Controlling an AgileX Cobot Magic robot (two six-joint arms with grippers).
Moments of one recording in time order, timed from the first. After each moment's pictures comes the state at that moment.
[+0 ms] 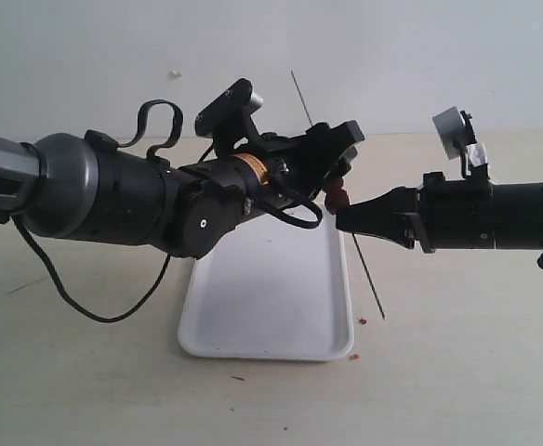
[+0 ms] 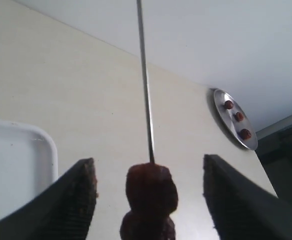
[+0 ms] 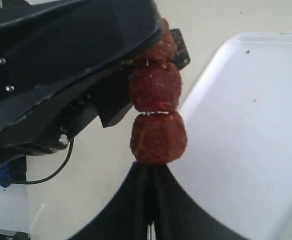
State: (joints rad) left arm -0.80 2.01 -1.19 -0.17 -0.39 -0.74; right arm -0.11 1.92 -0.81 1.74 1.11 -1.70
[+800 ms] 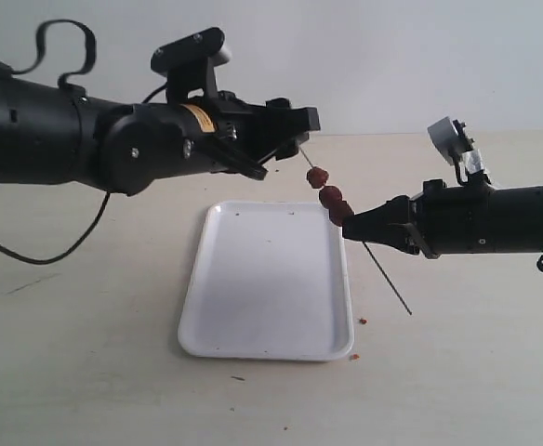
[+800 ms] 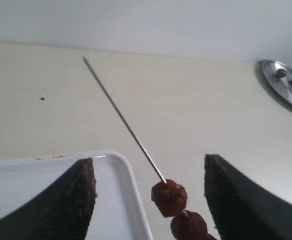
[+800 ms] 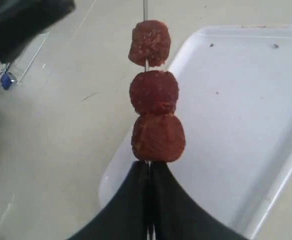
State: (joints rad) left arm -0.70 1.85 -1.18 -0.16 -0.13 -0.38; right arm -0.11 1.92 -0.81 1.74 1.01 -1.72
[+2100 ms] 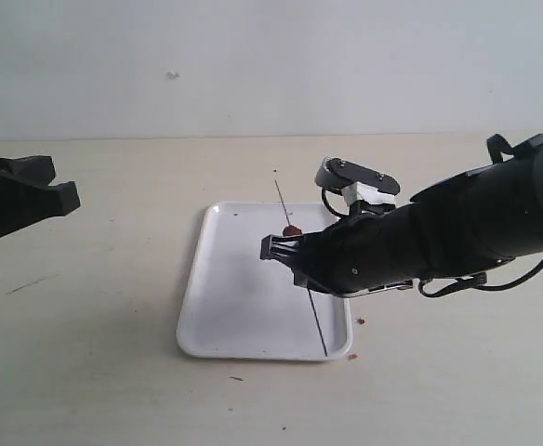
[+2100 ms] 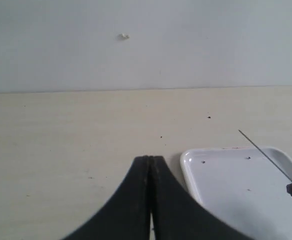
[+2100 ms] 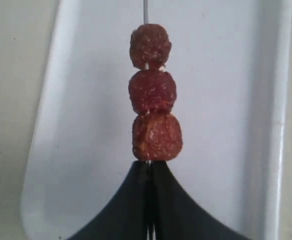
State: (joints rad) left arm -0.43 1.29 -0.45 -0.30 -0.47 0.06; right arm 0.43 1.85 -0.85 1.74 0.14 -1.11
